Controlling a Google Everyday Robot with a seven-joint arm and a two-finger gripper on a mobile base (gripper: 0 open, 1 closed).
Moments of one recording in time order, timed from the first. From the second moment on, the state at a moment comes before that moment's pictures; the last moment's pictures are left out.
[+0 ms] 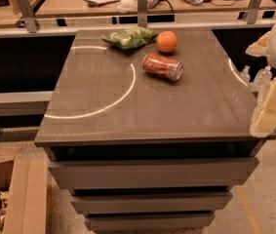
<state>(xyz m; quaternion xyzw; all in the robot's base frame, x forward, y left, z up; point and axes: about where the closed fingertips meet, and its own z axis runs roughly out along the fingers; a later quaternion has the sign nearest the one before) 0.438 -0.217 0.976 -0.60 0.78 -0.03 0.16</state>
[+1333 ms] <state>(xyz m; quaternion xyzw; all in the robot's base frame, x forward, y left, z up) 0.530 -0.189 0.960 -0.55 0.79 0.03 0.25</state>
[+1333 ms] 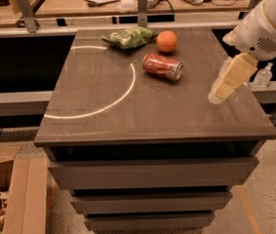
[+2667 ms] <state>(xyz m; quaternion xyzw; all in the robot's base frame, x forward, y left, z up) 0.673 -0.092 0.920 -0.49 0.84 0.03 0.24</state>
